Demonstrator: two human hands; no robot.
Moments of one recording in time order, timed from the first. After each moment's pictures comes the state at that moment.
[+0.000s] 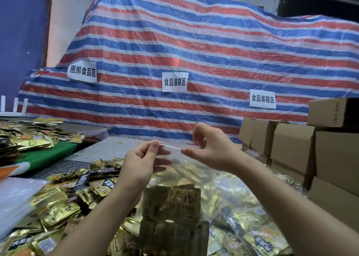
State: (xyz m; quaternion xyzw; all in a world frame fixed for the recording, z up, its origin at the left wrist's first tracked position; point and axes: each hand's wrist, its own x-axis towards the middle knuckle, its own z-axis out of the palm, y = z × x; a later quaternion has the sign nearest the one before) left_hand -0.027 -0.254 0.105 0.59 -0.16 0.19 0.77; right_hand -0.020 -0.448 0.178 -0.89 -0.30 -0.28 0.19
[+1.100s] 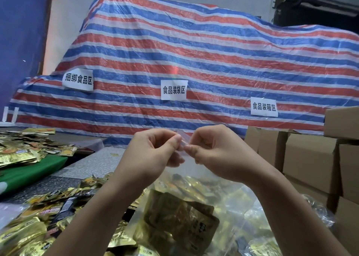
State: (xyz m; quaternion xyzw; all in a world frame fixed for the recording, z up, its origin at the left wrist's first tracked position) left_hand -0.011 -0.249 0.166 0.66 -0.27 0.24 0.66; right_hand -0.028 -0.420 0.209 -0.88 -0.30 -0.25 0.28
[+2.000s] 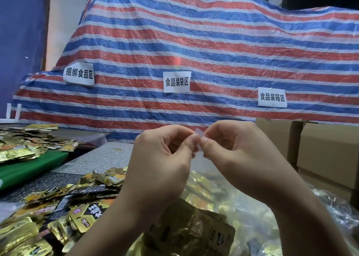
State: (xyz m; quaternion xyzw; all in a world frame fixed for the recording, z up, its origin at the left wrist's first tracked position) left_hand -0.014 -0.276 0.149 0.67 -0.29 0.40 0.55; right_hand -0.029 -0.428 0.183 -0.84 -0.27 -0.32 0.34
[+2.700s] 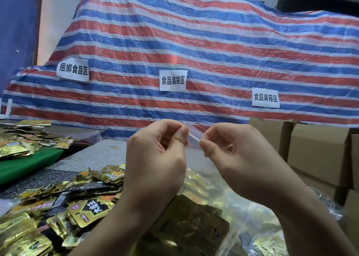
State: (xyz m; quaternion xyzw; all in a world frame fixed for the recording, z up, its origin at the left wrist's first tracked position) left_hand -0.018 -0.278 0.146 0.63 -0.24 0.47 0.57; right_hand -0.040 -0.430 0.183 -0.86 -0.25 -0.33 0.28
